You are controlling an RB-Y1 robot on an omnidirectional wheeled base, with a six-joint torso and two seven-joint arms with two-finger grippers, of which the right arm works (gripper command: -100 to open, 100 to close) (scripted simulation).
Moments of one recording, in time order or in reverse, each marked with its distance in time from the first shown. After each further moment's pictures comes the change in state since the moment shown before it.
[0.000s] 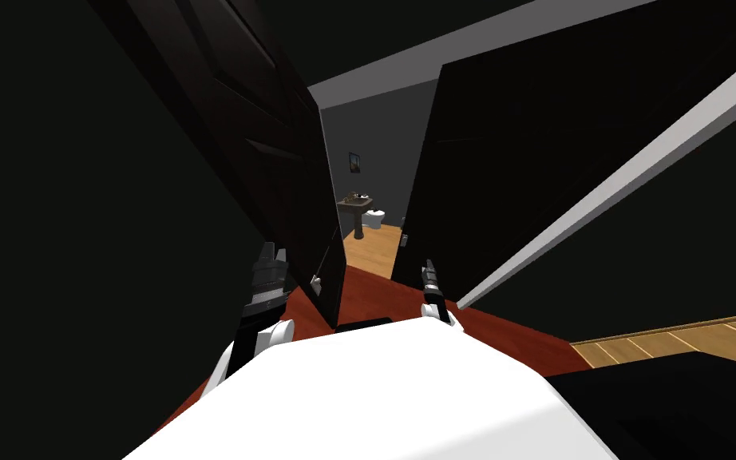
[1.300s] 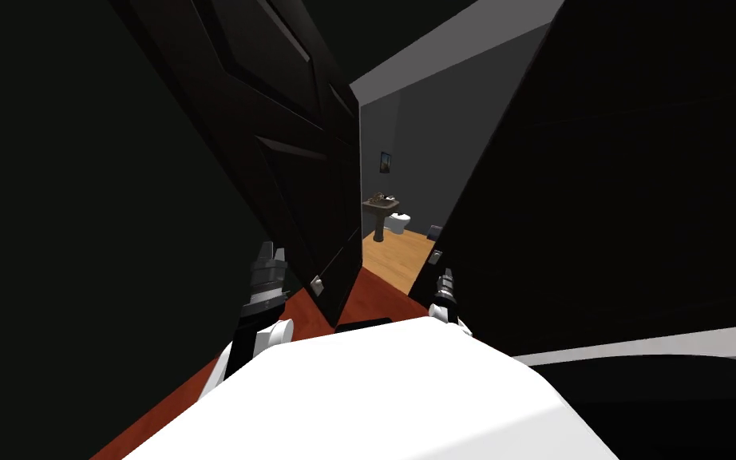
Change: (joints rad) arm -0.149 -0.053 -0.208 0.373 -0.135 -0.075 0.023
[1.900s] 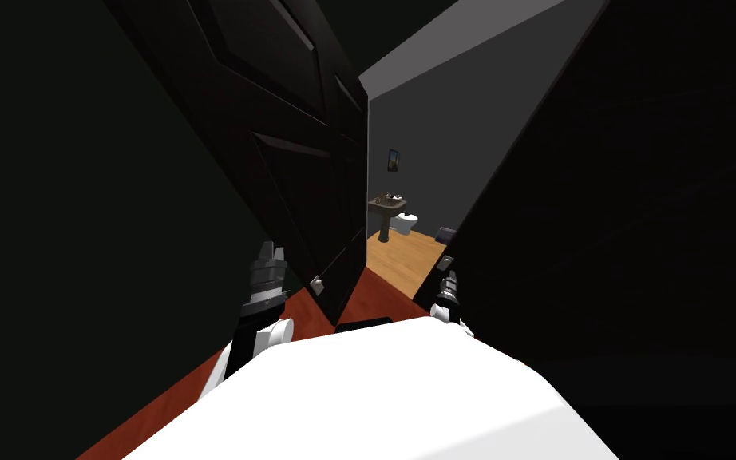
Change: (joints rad) arm -0.027 -0.014 -0.042 0.069 -0.027 -0.010 0.003
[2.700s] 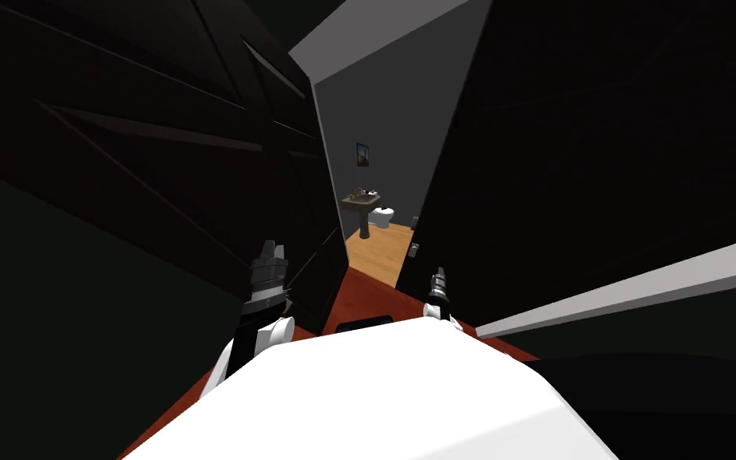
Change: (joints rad) arm -0.037 0.046 0.021 0.031 0.123 -0.056 -0.029
